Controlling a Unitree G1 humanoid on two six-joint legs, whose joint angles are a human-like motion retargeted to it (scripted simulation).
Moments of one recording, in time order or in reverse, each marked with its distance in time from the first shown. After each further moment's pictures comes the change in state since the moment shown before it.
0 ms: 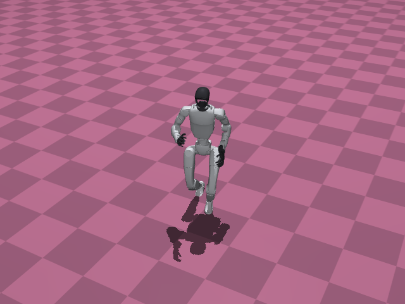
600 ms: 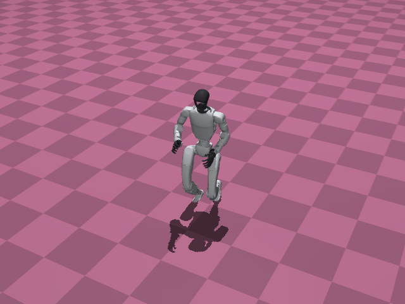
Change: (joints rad) left arm -0.260 -0.060 -0.048 -0.104 -0.004 0.053 0.081; right arm 0.059 0.036 0.014 0.106 0.020 0.057 0.049; waist -0.049 0.111 0.078; left_leg 0.173 0.156 -0.122 0.457 -0.039 0.035; right_leg -0.182 0.103 -0.061 0.084 -0.192 -0.171
